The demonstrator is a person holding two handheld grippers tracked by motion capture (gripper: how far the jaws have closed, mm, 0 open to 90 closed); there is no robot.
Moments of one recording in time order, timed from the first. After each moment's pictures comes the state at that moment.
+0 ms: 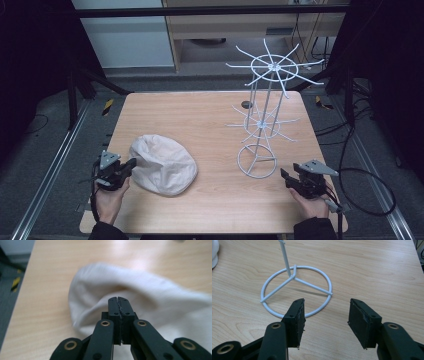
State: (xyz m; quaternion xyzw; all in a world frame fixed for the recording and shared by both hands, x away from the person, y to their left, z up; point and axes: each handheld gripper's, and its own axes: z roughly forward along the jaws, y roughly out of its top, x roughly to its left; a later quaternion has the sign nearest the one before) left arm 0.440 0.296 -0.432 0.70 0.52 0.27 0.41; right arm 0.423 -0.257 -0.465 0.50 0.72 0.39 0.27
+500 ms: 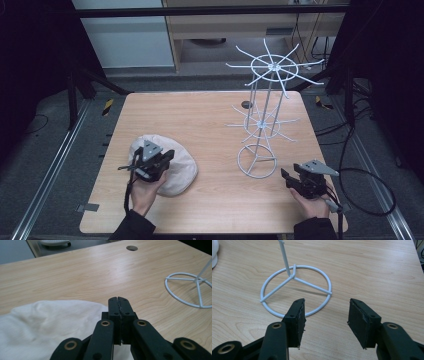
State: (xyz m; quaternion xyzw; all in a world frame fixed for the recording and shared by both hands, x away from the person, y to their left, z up) left arm 0.460 0.185 -0.409 0.75 0.45 0.25 0.42; right arm 0.423 -0.258 -0.465 0.50 0.72 0.39 0.27
